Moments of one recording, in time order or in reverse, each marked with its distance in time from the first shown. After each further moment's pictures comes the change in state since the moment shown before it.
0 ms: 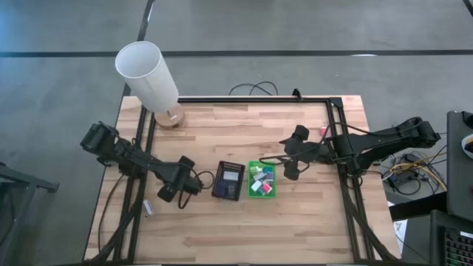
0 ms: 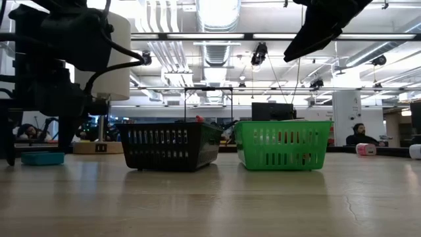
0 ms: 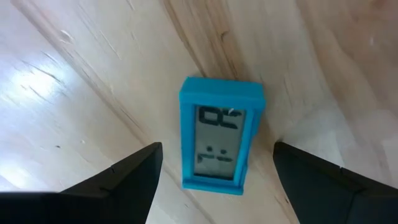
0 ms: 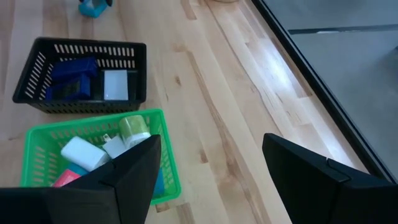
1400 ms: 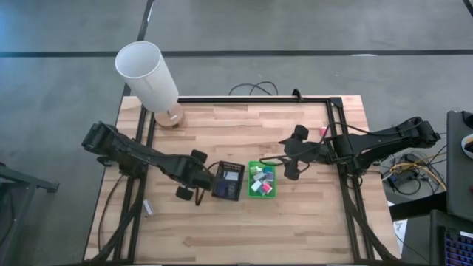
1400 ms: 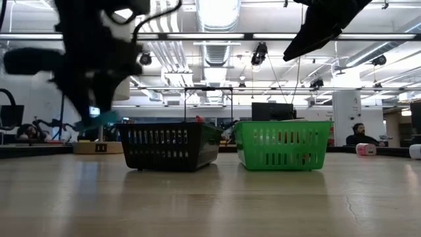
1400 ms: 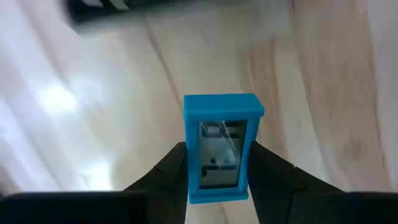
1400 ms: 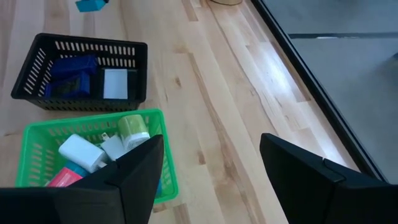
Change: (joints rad) left arm 0.053 0.003 0.281 -0.056 -0.081 -0.085; right arm 0.000 0.000 0.000 0.005 -0.001 -0.036
